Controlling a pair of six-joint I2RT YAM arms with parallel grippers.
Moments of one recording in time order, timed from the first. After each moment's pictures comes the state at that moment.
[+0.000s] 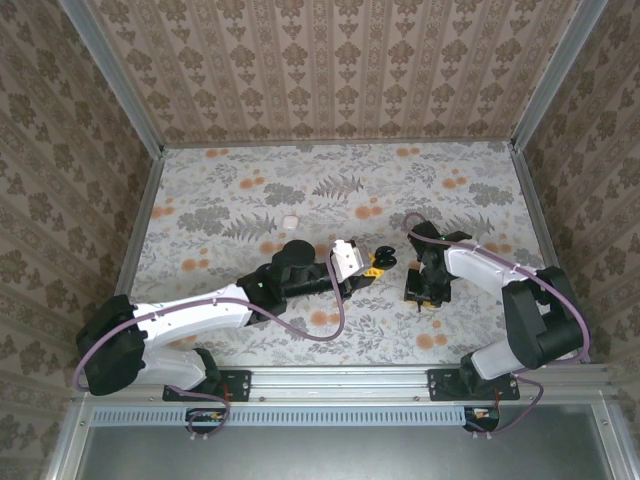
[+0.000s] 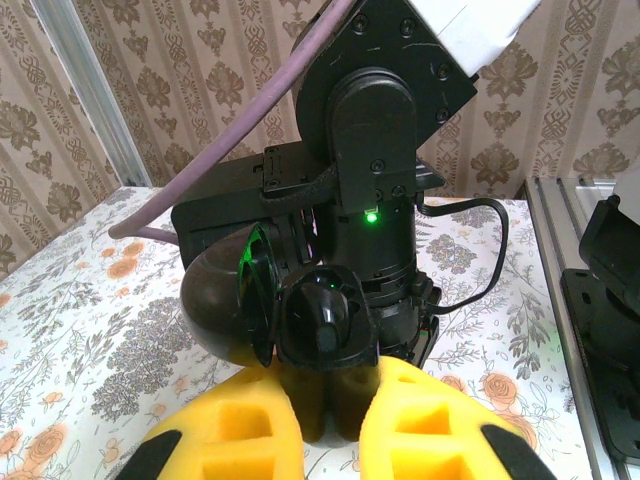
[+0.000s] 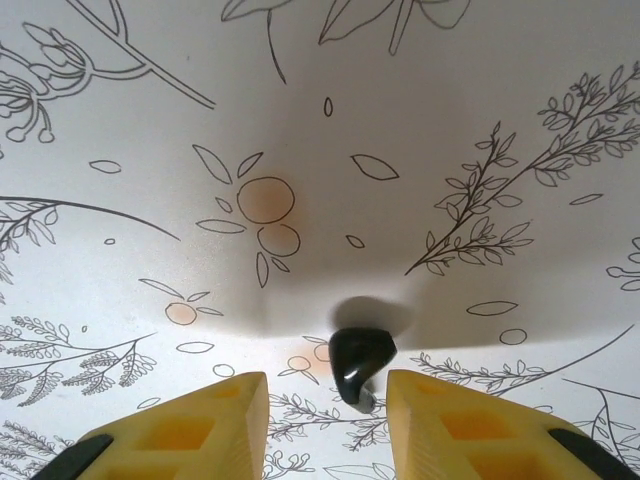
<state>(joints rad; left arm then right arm) -1.10 1.29 0.75 0.37 0.26 0.16 0.33 1.47 0.80 -0.88 -0.11 0.58</state>
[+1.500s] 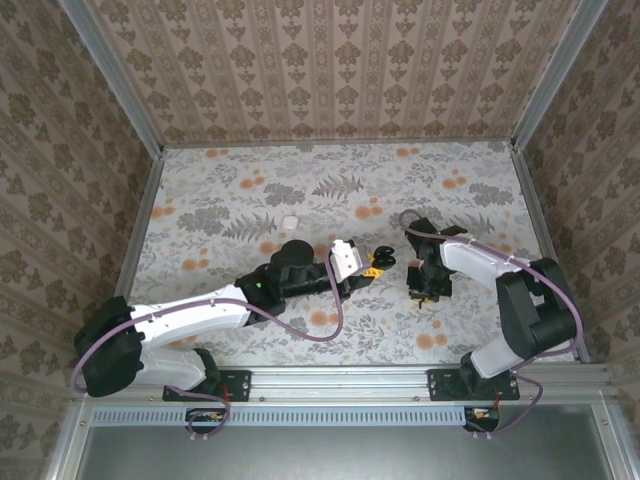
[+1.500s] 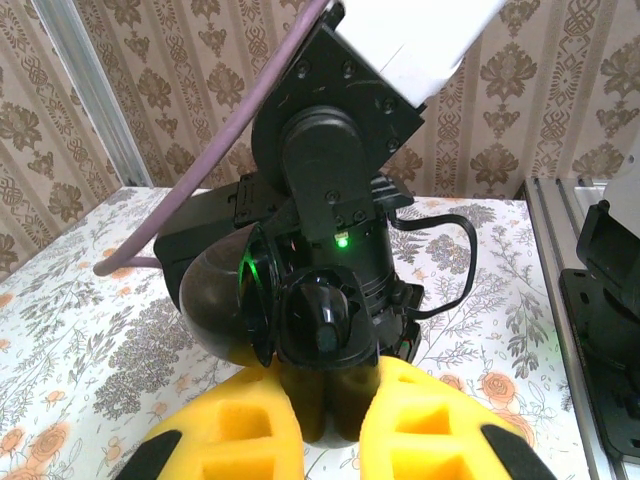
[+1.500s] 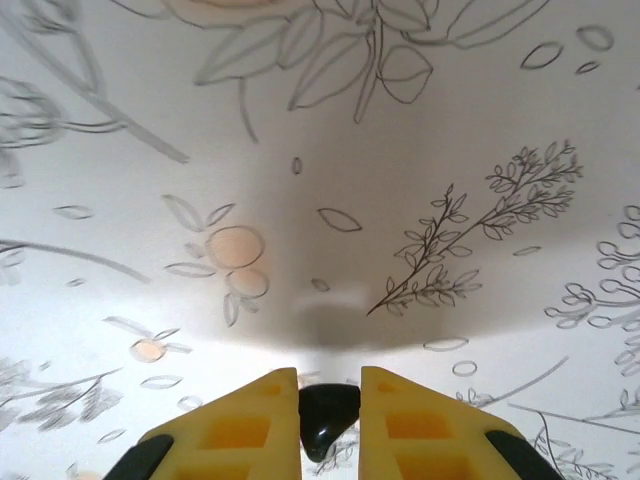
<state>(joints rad) -1.10 1.27 0.75 0.36 0.26 0.16 0.33 1.51 0.85 -0.91 -0.04 0.53</state>
